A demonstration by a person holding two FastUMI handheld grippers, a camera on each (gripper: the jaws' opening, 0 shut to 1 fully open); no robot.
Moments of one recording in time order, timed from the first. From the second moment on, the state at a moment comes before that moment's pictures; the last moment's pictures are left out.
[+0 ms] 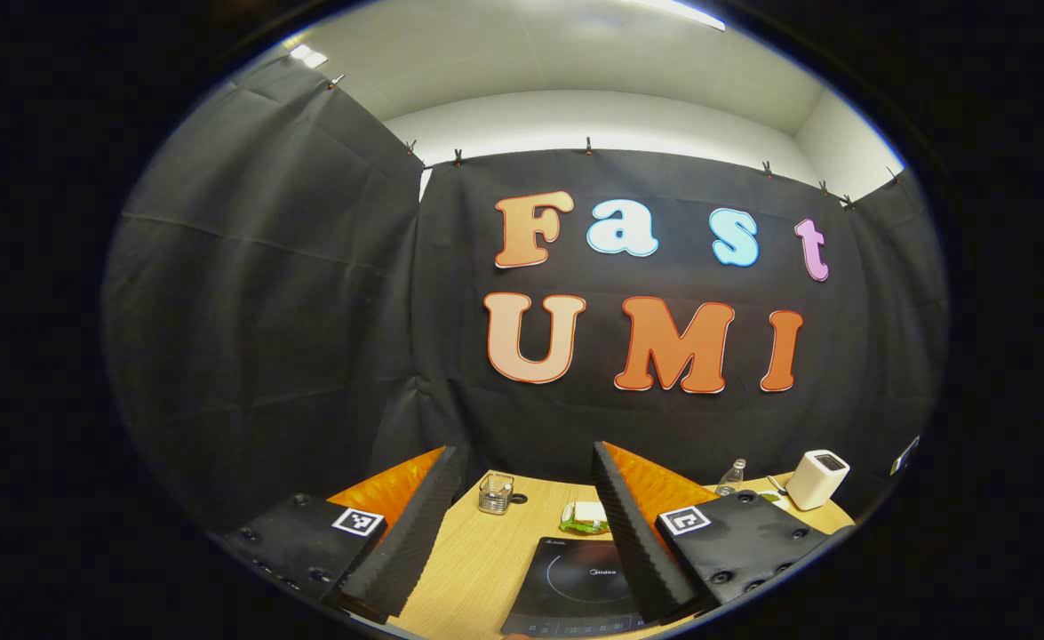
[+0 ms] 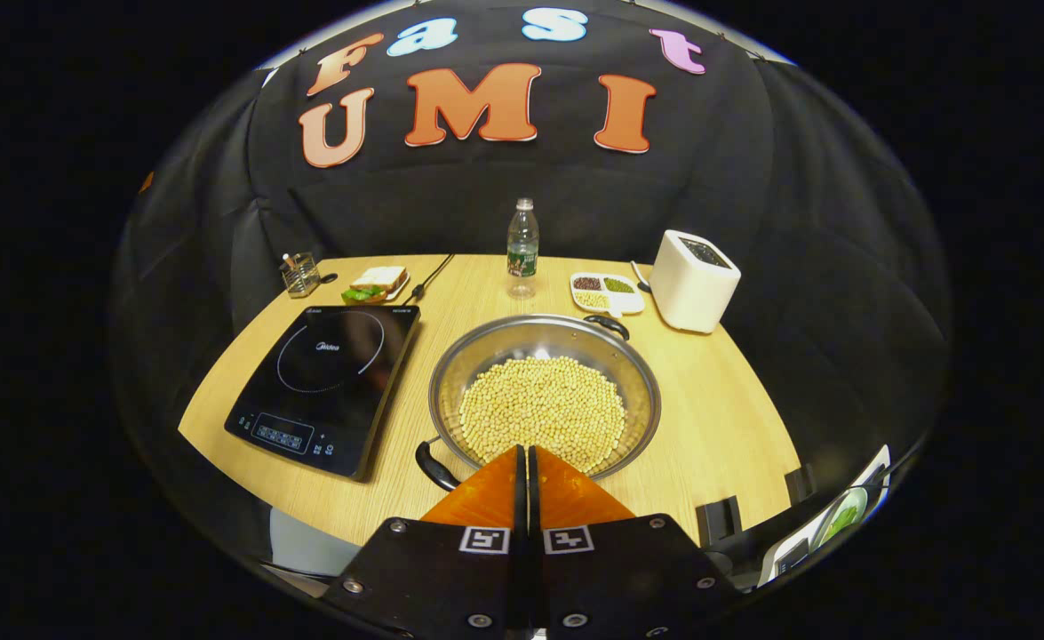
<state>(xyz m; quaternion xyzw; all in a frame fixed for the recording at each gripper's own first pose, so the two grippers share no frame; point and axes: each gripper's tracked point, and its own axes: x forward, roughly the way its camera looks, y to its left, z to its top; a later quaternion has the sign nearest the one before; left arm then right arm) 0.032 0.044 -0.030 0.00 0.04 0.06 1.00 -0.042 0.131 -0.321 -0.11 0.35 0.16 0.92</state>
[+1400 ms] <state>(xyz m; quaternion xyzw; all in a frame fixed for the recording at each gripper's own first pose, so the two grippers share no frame) 0.013 0.120 -0.057 0.01 0.07 0.12 0.99 -0.059 0.178 -0.430 -0.18 0.46 0.20 0.85</state>
